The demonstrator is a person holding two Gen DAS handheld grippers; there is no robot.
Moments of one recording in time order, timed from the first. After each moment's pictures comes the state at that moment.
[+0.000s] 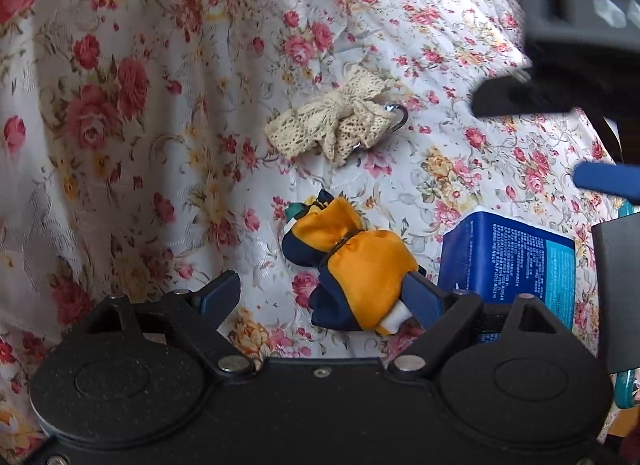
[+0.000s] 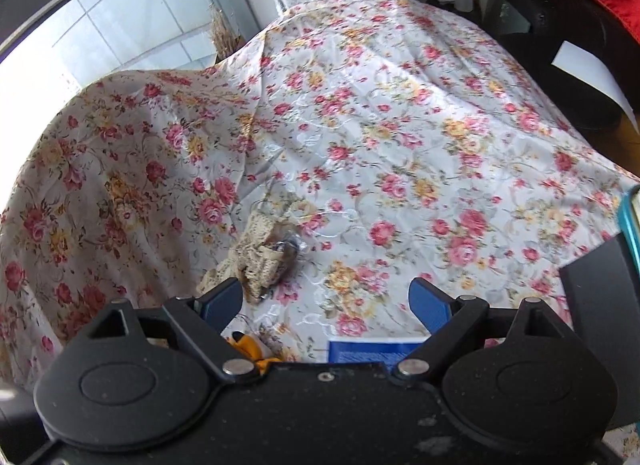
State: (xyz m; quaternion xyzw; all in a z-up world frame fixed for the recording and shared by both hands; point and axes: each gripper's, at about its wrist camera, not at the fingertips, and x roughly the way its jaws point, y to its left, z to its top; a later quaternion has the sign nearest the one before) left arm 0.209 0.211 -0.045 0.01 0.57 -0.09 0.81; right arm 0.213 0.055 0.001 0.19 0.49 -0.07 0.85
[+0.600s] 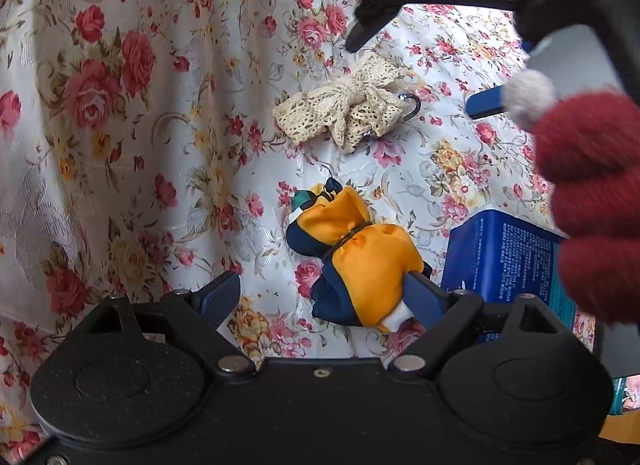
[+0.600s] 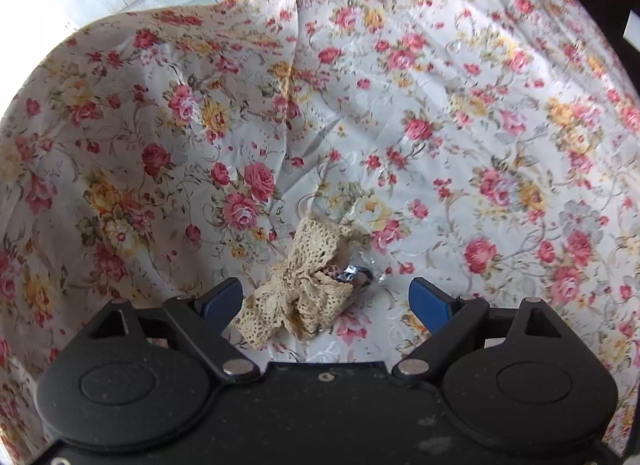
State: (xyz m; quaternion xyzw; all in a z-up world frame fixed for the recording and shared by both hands) left arm 0.213 0.215 -0.048 -0.01 0.59 -0.08 0.80; right arm 0.314 0.076 -0.044 0.21 0.58 -0.02 0.78
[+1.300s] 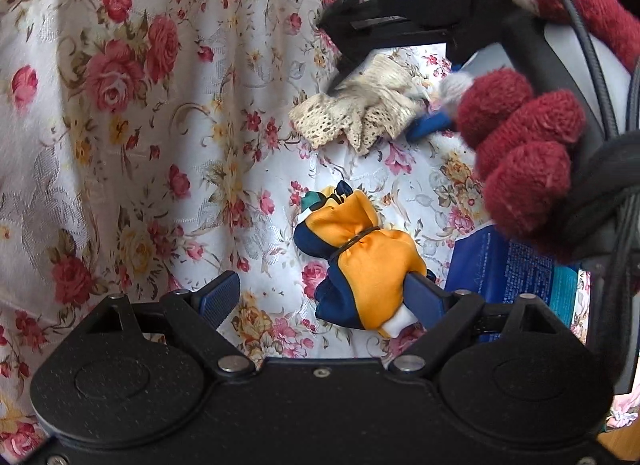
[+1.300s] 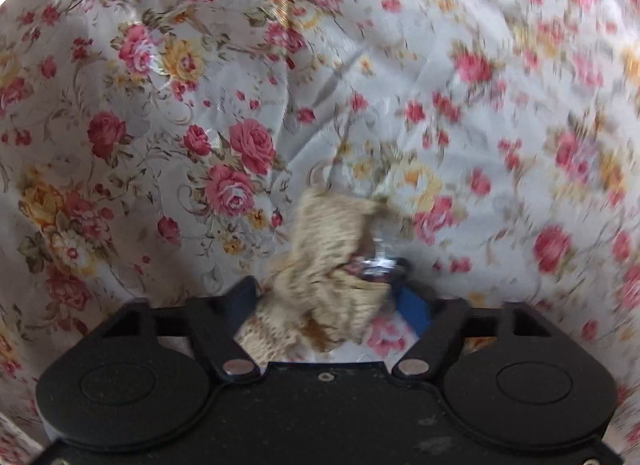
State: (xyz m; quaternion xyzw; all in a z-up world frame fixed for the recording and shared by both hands) left arm 0.213 0.230 -0.043 -0.05 0.60 -0.07 0.80; right arm 0.364 0.099 -0.102 0.20 0.66 0.00 0.73
